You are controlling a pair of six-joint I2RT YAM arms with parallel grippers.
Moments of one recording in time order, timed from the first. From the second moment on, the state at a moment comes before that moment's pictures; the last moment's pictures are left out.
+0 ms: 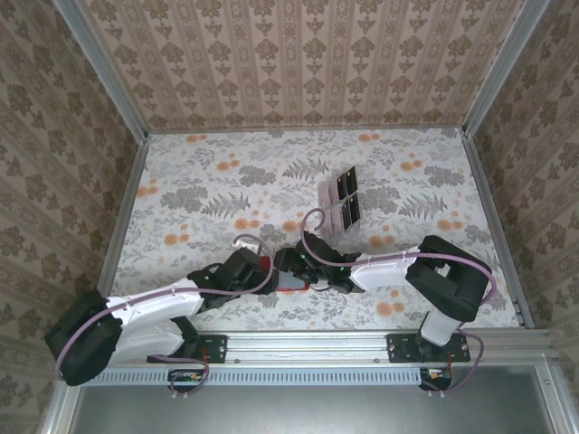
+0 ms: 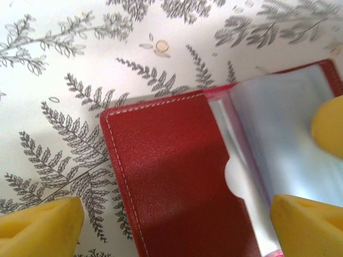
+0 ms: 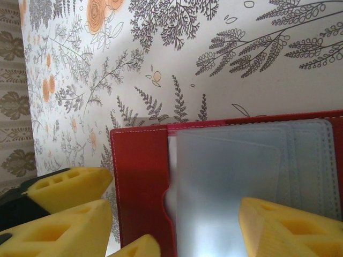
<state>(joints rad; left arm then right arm) -0.92 1.08 0.35 -0.16 -0.18 -0.59 0.95 1.68 0.71 0.27 0.00 1.23</state>
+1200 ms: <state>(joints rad) -0.96 1.12 0.32 -0.10 -0.19 -0.60 0.98 1.75 0.79 0.28 -0.02 1.23</state>
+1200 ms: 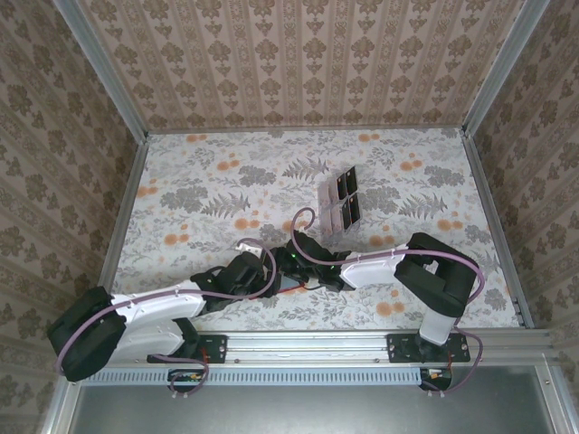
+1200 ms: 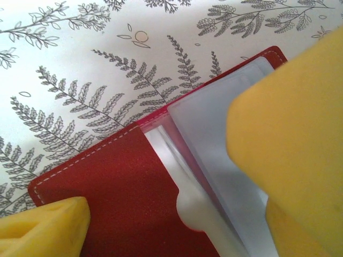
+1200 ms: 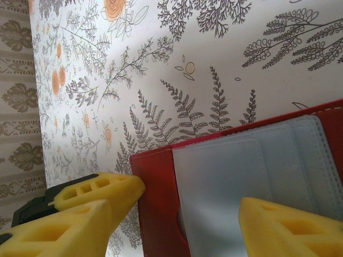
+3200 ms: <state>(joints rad) -0.95 0.97 0.27 -0.17 -0.26 -0.62 0.99 1.80 0.81 0.32 -0.05 1.21</state>
